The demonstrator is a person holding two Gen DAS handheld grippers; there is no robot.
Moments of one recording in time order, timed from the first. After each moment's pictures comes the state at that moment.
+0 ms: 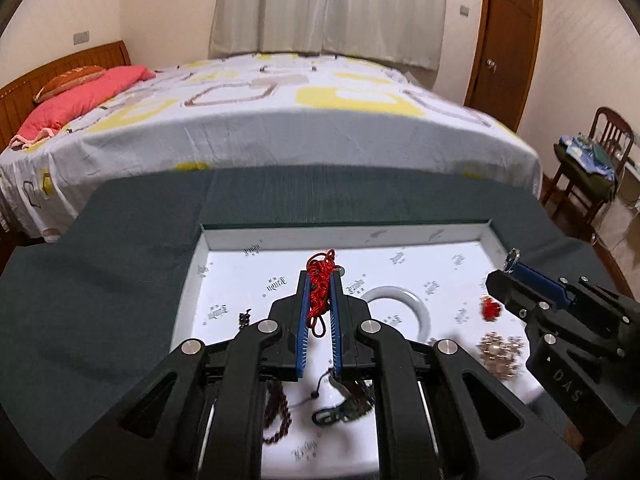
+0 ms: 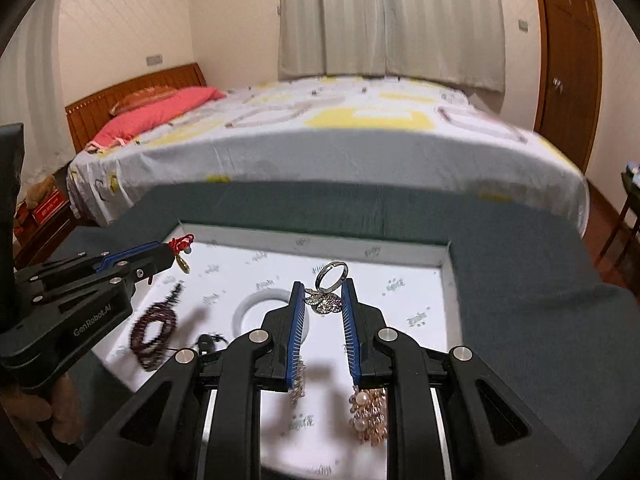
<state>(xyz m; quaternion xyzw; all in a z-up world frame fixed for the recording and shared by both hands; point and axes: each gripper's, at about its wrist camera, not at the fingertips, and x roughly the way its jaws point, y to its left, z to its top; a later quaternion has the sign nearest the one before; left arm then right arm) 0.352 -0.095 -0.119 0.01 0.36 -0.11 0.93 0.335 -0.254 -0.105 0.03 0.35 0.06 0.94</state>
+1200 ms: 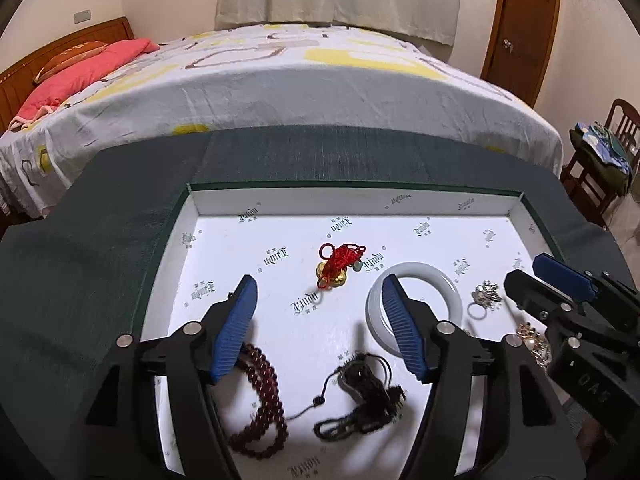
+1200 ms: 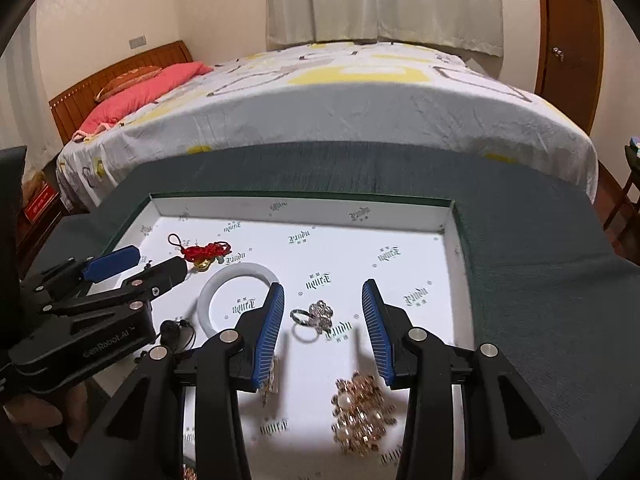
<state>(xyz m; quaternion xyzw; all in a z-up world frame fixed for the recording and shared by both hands) 0.364 -0.095 -0.147 0.01 0.40 -0.09 0.91 0.340 -0.266 -0.119 0.04 0.38 0.05 0.92</state>
